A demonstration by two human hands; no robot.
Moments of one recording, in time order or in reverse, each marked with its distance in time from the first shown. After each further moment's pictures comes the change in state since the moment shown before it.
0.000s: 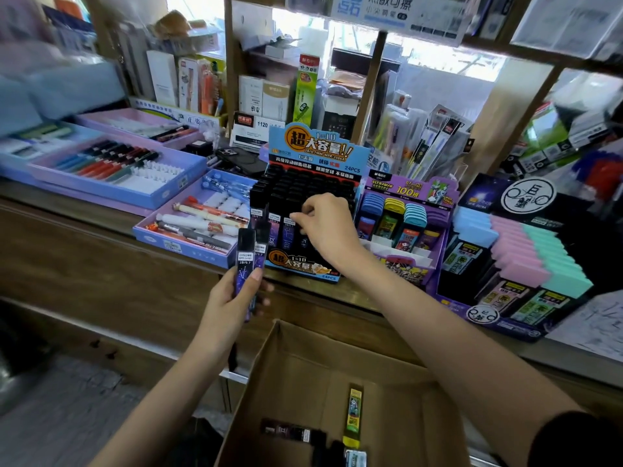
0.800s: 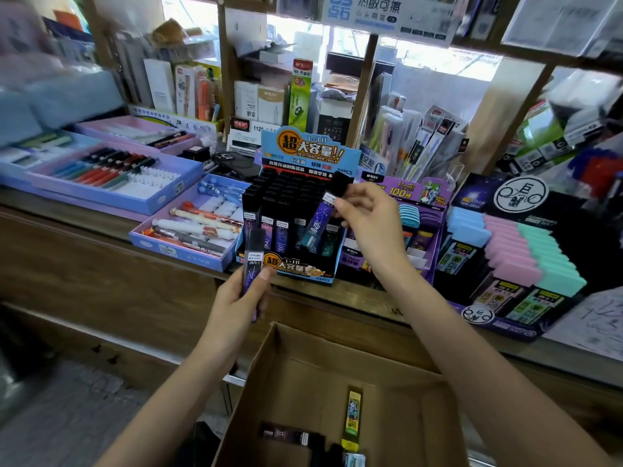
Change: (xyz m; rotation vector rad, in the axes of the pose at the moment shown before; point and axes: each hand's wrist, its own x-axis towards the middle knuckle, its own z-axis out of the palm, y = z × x) left_hand -0.002 0.004 0.017 0.032 -0.035 0.038; right_hand -0.028 0.023 -0.055 0.593 0.207 0.060
